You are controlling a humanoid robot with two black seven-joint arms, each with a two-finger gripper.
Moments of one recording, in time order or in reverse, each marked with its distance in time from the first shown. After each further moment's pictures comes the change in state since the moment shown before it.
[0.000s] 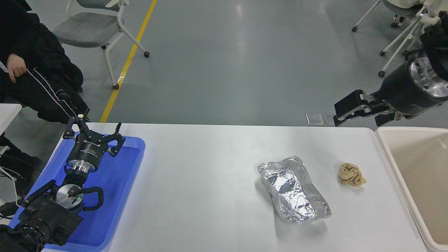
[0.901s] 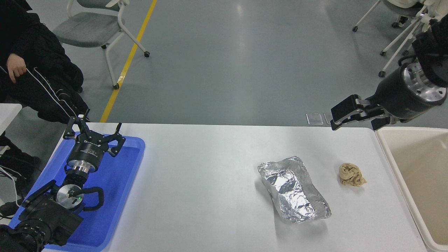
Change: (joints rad) left arm 0.000 -0.002 0.000 0.000 0.000 0.000 0.000; right arm -0.059 0.018 0.019 -0.024 0.014 -0.014 0.000
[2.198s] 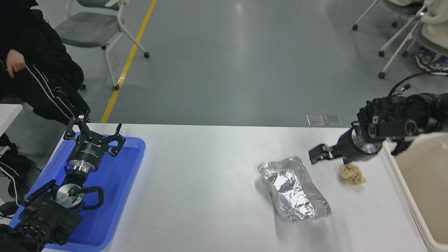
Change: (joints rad) left arm -0.001 -0.001 0.000 0.000 0.000 0.000 0.000; right arm -0.802 0.221 0.140 -0.469 -0.033 -0.279 0.010
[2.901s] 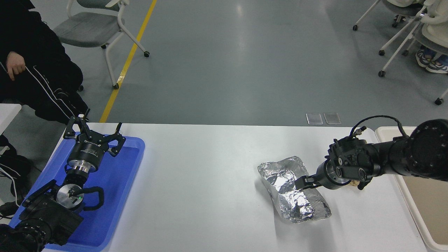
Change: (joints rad) left arm 0.000 0.001 0.000 0.000 0.000 0.000 0.000; right arm -0.346 0.139 0.042 -0.300 -0.112 -0.053 0.000
